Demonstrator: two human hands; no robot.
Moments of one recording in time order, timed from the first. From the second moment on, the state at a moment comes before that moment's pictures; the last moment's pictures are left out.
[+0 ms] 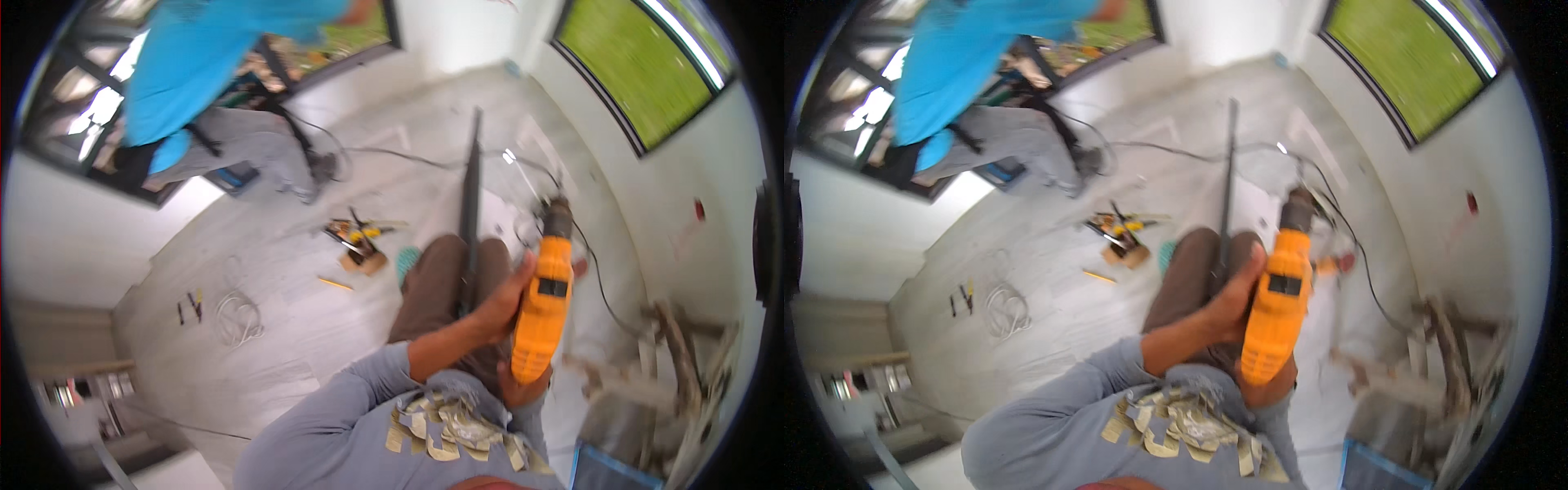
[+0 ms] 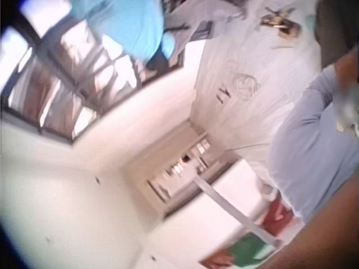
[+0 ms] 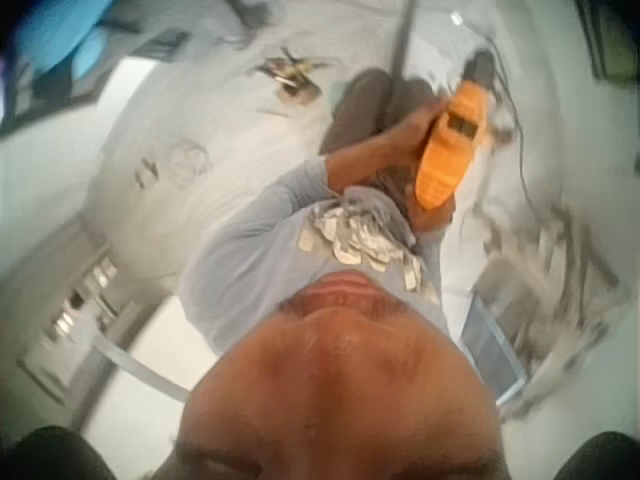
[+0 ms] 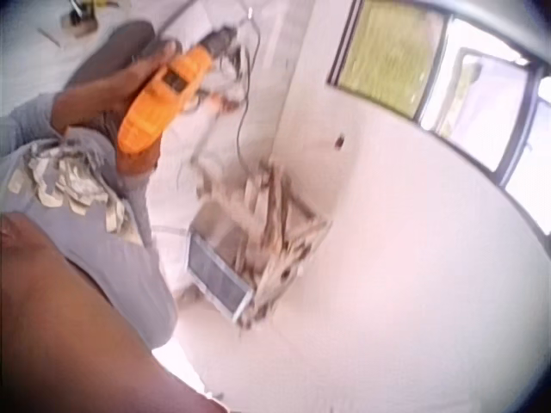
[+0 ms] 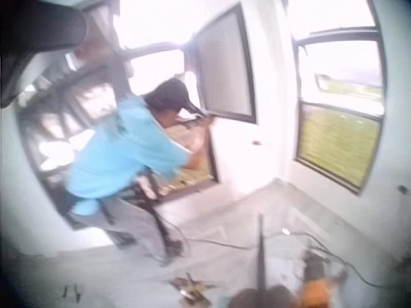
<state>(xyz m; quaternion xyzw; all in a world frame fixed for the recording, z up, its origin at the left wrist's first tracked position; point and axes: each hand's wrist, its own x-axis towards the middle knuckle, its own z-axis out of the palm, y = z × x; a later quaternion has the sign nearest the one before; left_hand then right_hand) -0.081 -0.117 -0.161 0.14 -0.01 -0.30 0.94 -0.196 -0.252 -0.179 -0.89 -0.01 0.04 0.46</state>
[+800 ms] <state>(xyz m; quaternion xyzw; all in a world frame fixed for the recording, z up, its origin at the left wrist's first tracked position) -0.094 -0.093 -0.177 0.11 -0.01 -0.35 0.93 -0.201 -0.231 -0.176 -0.84 -0.08 0.03 0.53</state>
